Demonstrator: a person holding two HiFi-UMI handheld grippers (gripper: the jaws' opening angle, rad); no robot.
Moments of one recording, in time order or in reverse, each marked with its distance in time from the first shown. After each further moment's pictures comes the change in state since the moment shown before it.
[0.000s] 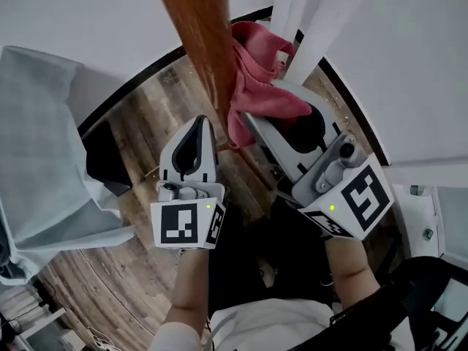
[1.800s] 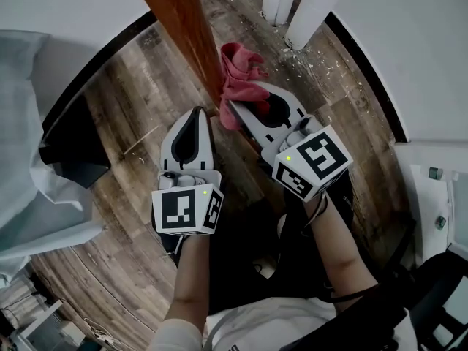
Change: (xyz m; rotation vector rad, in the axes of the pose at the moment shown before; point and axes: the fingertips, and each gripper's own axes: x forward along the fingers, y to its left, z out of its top) left arm -0.013 -0.006 -0.156 -0.056 0.093 0.029; right arm -0.048 -0.028 -0.236 0.202 0.280 -0.104
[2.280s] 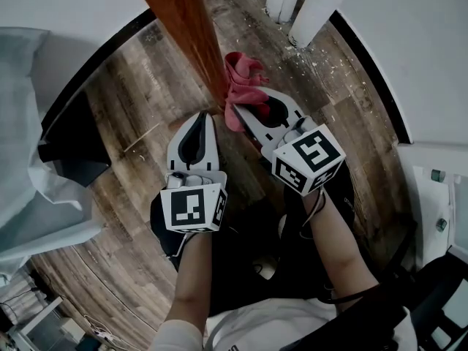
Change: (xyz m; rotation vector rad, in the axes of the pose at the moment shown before) left arm 0.001 -0.002 -0.028 0.064 0.045 0.009; right arm 0.003 -0.015 -0.042 0.032 0.086 -0.015
